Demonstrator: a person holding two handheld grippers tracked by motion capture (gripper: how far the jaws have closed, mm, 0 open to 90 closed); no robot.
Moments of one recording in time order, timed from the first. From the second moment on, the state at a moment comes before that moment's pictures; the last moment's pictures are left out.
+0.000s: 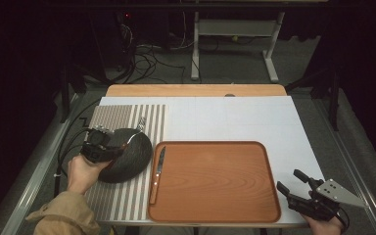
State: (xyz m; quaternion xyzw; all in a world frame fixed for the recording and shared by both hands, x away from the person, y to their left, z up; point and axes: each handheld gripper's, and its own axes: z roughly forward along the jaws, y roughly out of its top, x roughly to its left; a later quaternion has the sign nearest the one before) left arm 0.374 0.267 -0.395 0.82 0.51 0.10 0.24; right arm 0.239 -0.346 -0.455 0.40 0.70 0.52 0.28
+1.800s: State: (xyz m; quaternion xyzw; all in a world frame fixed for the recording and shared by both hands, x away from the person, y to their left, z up) left arm 0.318 0.200 -0.407 0.85 0.43 0.07 0.28; right arm 0.238 -0.345 -0.455 0.40 0.70 0.52 0.28
